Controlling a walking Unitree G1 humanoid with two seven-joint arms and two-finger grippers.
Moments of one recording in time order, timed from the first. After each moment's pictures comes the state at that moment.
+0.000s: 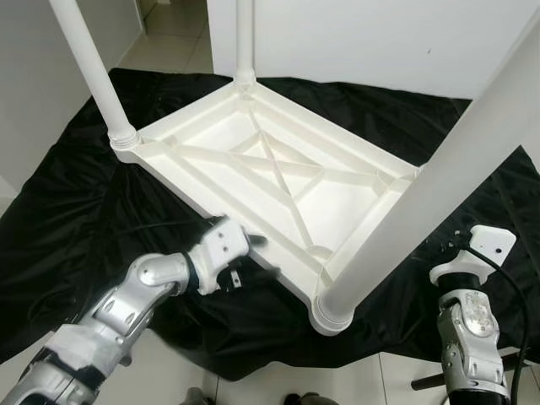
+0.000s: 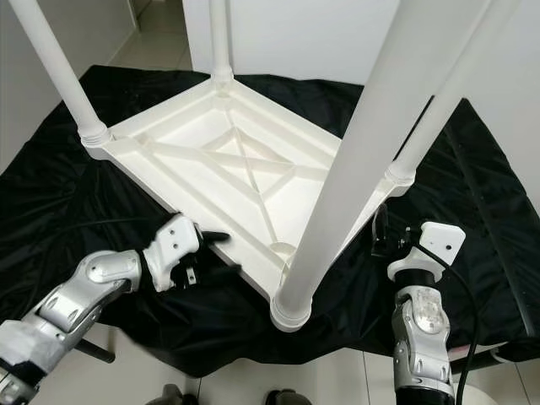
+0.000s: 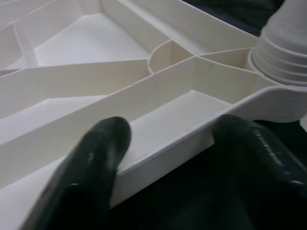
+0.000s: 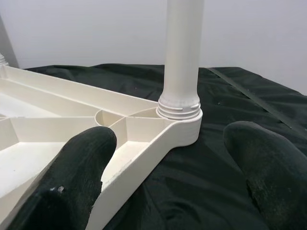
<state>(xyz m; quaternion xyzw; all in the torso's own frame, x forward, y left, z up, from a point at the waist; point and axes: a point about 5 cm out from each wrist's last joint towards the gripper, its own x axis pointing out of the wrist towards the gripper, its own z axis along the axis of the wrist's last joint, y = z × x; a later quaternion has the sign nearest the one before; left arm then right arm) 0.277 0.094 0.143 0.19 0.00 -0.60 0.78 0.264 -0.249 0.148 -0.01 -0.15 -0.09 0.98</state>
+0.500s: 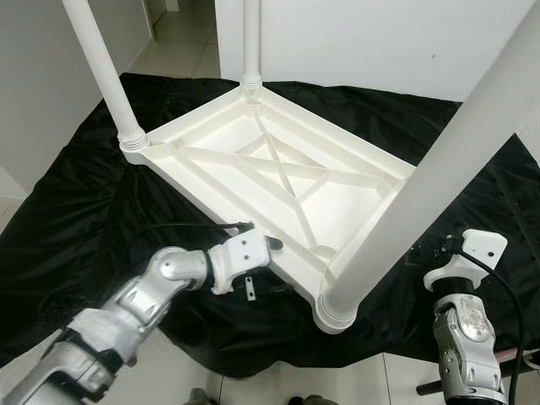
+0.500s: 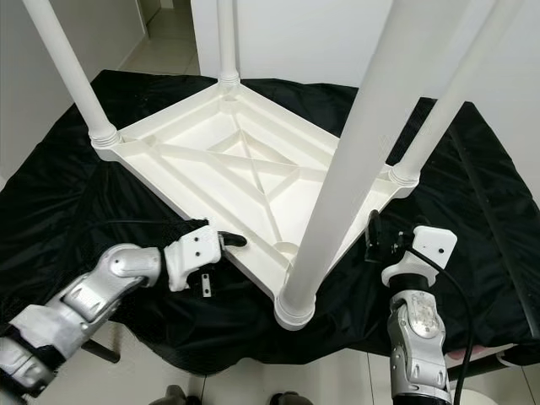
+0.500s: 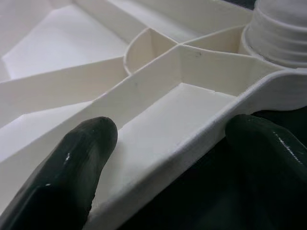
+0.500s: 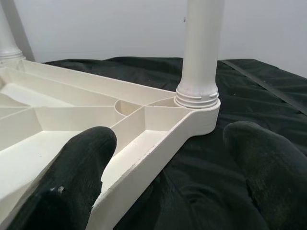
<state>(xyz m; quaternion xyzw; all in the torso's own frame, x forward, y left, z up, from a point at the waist) 0.290 0.069 0.136 0.25 0.00 -0.62 0.75 0.260 -0.242 0.144 0.00 -0.14 -0.09 0.99</state>
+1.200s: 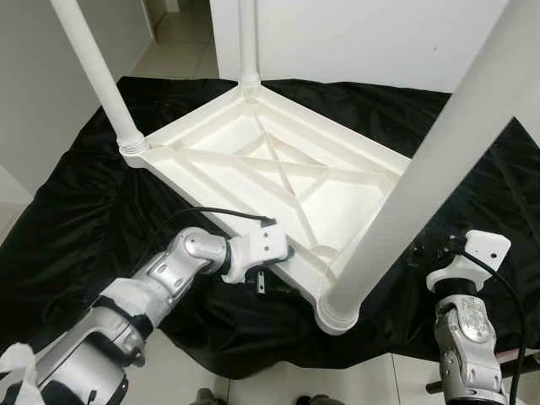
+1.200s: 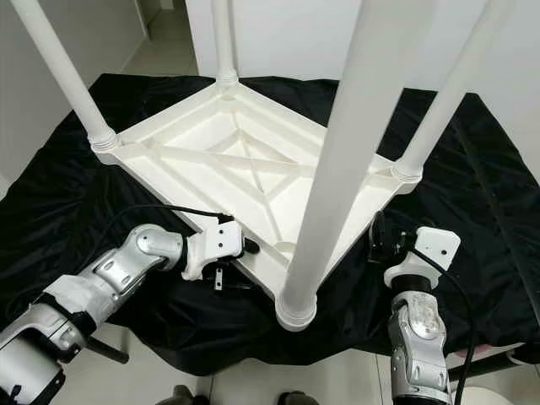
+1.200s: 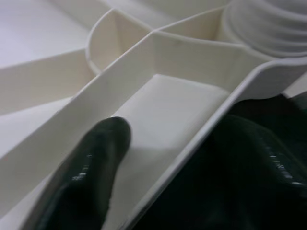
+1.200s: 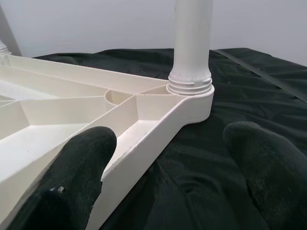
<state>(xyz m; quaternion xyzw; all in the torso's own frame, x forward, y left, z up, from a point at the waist) 0.307 0.050 0.141 0.26 0.06 -0.69 0.68 0.259 -0.244 0.143 -0.01 -0.13 -0.10 0.99</state>
